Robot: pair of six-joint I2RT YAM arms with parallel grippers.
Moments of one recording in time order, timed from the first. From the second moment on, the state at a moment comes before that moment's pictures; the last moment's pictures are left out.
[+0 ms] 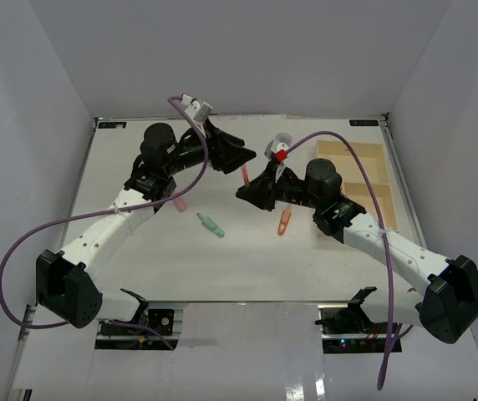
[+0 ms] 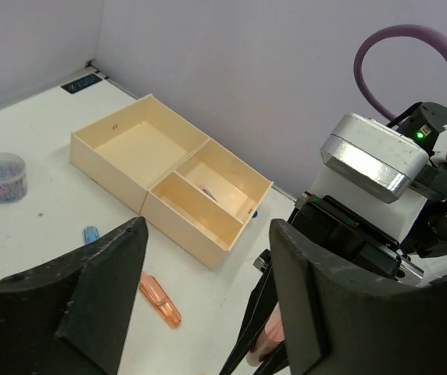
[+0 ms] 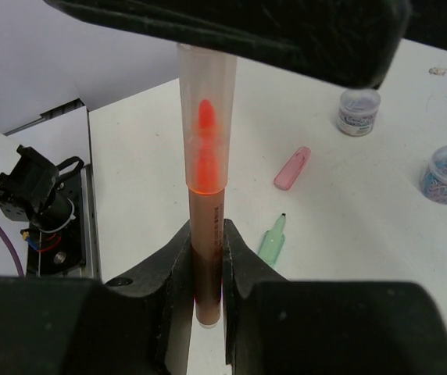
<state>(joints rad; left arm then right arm) -0.50 1.34 1.19 0.27 0.64 -0.42 0.71 1.22 0.89 0.28 -0.60 0.15</state>
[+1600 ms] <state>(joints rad) -0.50 1.33 1.19 0.25 0.70 -0.46 0.71 1.22 0.89 0.26 -0.60 0.15</state>
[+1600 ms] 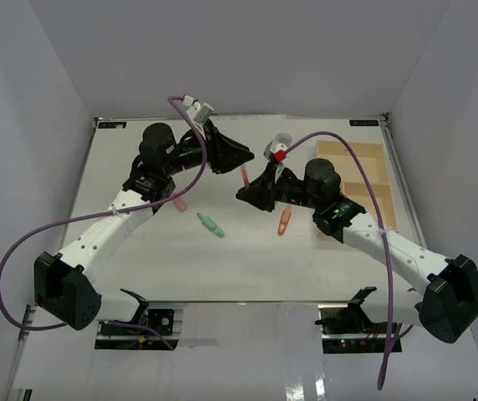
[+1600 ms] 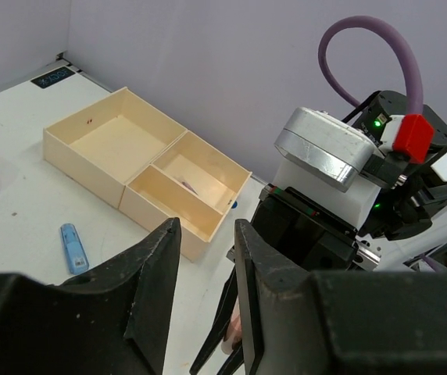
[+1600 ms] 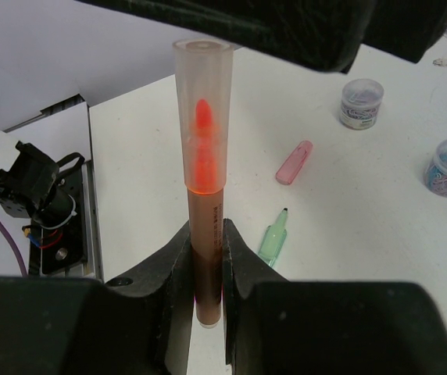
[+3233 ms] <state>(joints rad) -0.51 1.32 1.13 0.34 0.79 -0.48 0.71 1.26 0.92 0.27 -0.59 0.17</state>
